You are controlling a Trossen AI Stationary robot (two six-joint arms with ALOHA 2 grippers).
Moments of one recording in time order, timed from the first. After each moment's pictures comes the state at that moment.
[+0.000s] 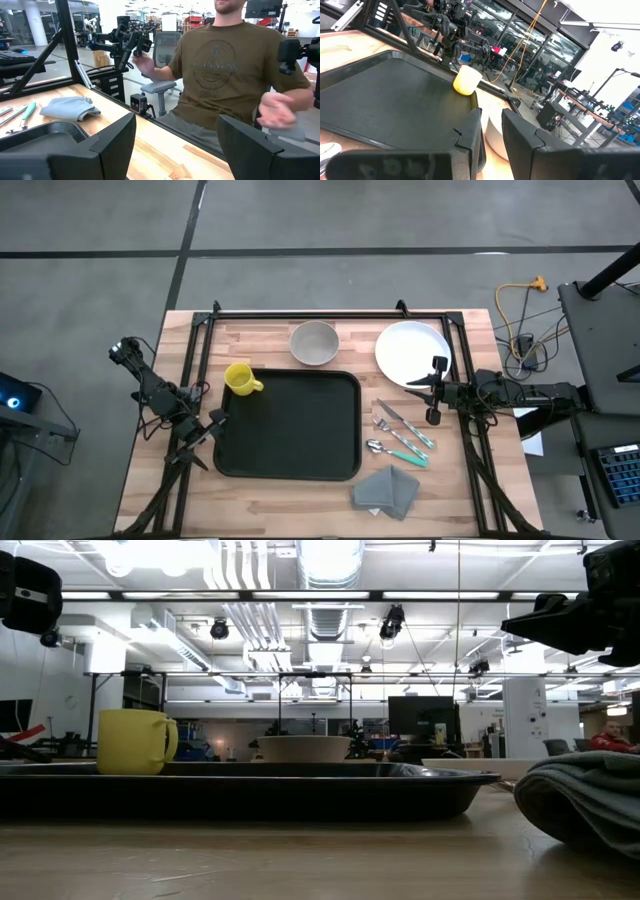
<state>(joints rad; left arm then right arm) -0.75 0.07 0.02 0.00 0.07 0.00 0.02 0.01 0.02 0.00 0.11 -0.47</state>
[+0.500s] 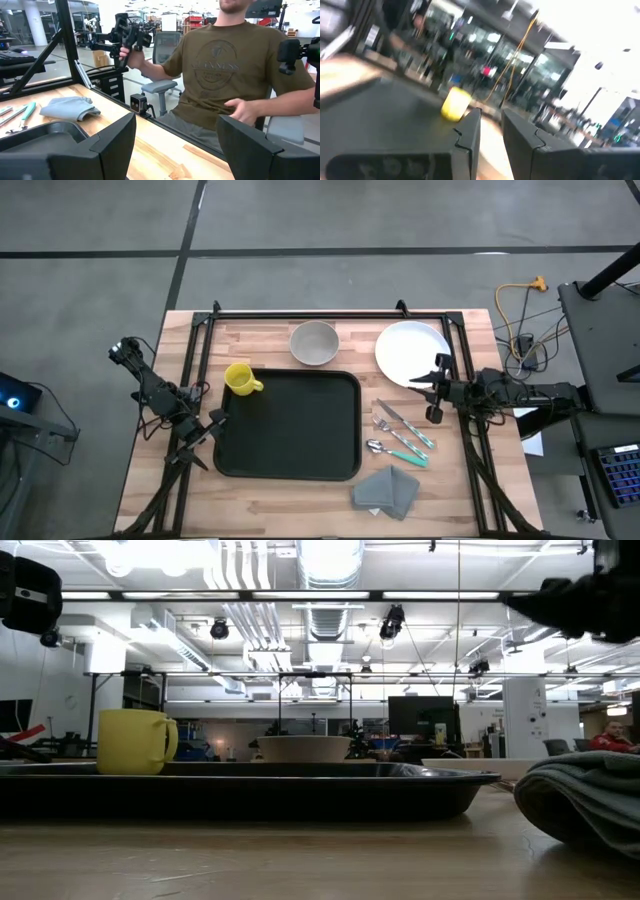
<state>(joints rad) -0.75 0.07 0.02 0.00 0.08 0.00 0.02 0.01 0.02 0.15 0.10 -0.49</state>
